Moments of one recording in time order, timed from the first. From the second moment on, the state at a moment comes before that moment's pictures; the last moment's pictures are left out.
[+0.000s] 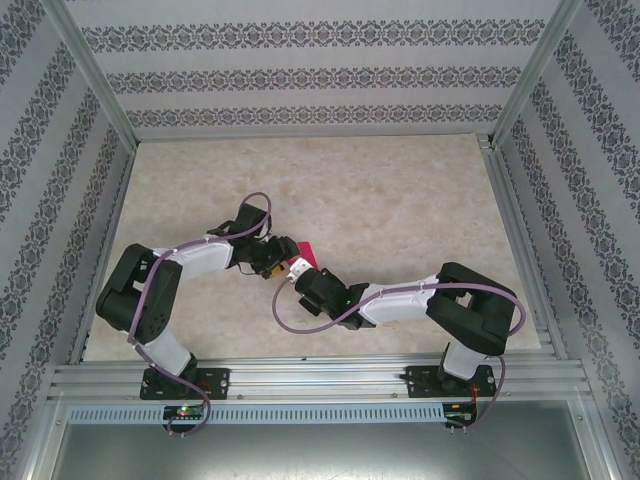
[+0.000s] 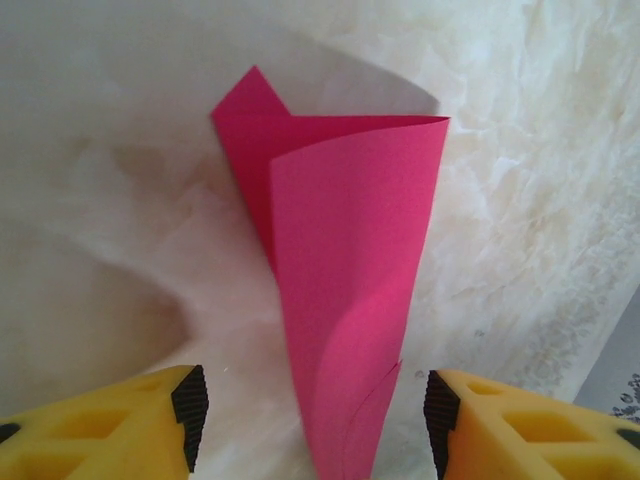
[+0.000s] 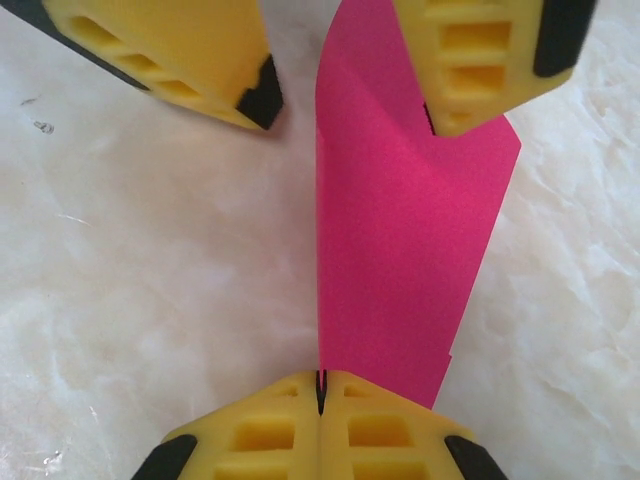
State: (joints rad) left arm -0.40 1.67 0.87 -0.24 0.45 -0.98; right arm 1.10 1.69 0.75 0.08 0.39 0.07
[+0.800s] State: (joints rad) left arm -0.40 1.72 0.95 -0.33 0.46 -0.98; right arm 1.10 1.72 0.75 0.05 0.47 0.07
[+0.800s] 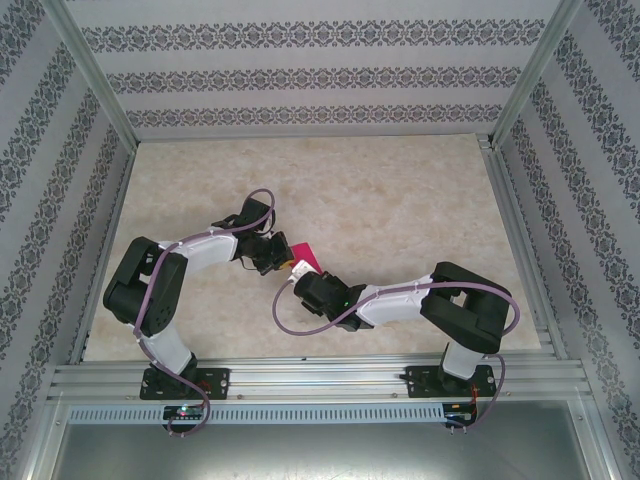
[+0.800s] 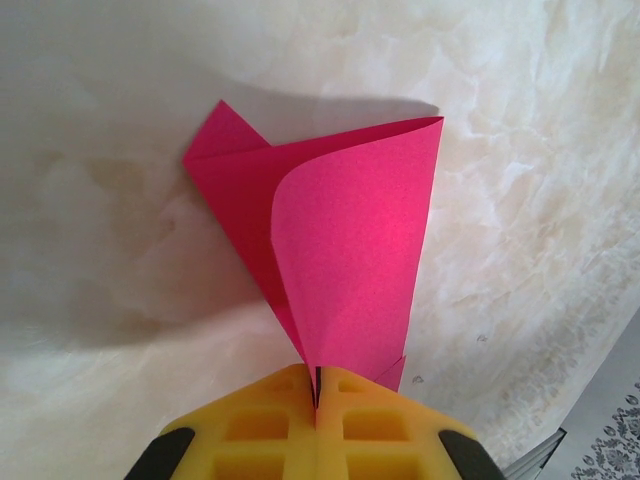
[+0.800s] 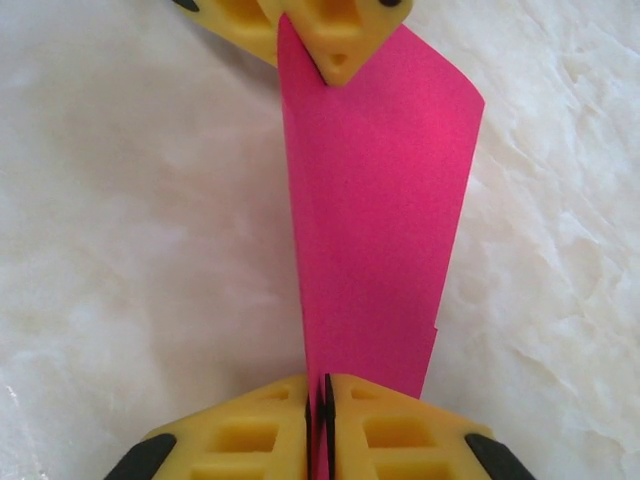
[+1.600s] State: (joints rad) left arm -0.37 1.49 0.93 -0.45 0.24 -0.94; right arm 0.90 1.68 0.73 0.16 -0.03 0.35
